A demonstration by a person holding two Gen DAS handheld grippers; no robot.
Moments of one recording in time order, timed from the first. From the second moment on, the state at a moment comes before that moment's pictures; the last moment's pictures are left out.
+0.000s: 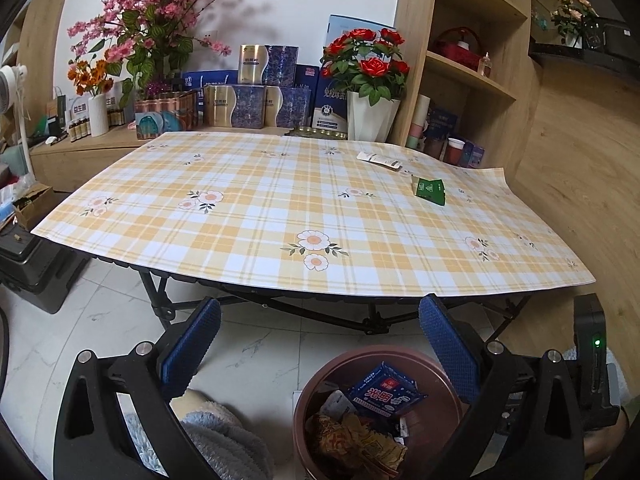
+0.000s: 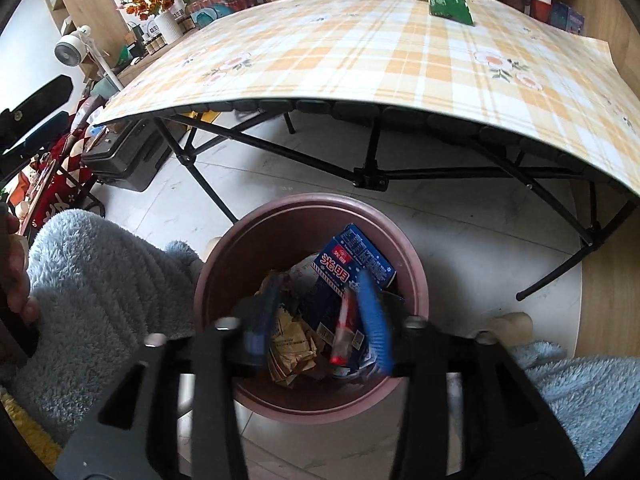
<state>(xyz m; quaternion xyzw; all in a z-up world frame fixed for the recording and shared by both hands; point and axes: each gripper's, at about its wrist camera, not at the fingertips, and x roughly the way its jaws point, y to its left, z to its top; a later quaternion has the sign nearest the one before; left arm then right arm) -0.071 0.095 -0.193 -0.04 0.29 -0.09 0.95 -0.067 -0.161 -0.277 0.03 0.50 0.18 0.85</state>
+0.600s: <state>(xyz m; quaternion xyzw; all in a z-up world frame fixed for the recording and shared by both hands) -0.060 0.088 -0.197 -0.05 0.30 -0.10 0.95 -0.063 -0.193 -0.241 0.04 0.43 0.11 0.89</state>
